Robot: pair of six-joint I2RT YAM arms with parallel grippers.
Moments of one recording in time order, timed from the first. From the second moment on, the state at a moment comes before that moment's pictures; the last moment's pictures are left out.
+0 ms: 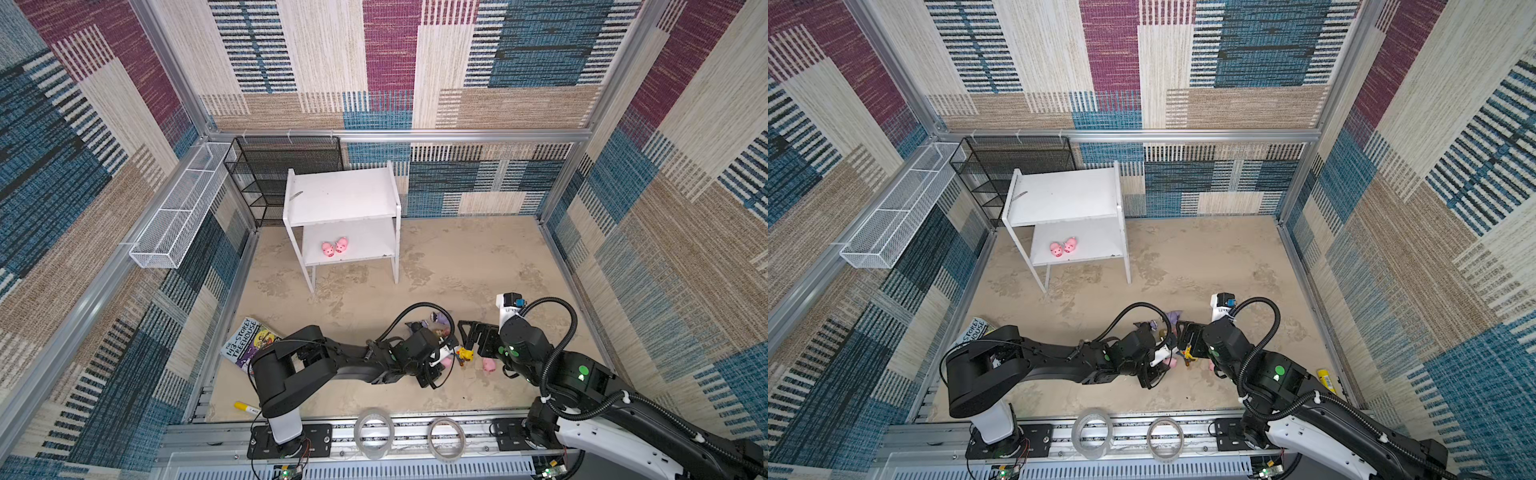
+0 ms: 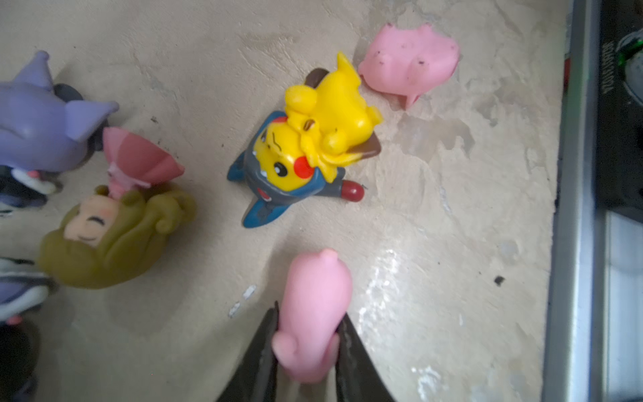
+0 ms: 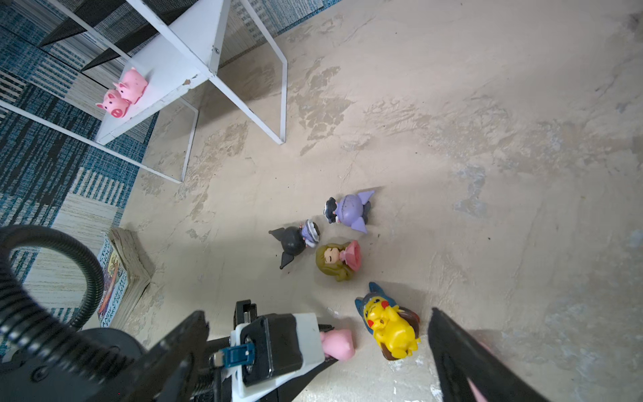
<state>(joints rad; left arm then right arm) -1.12 1.75 0.81 0.14 0.08 0.00 0.91 0.63 0.67 -0.66 0.39 0.85</state>
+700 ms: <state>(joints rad) -0.82 1.29 0.91 -0.25 -0.15 -0.11 0.91 0.76 0.66 -0.36 0.39 0.56</state>
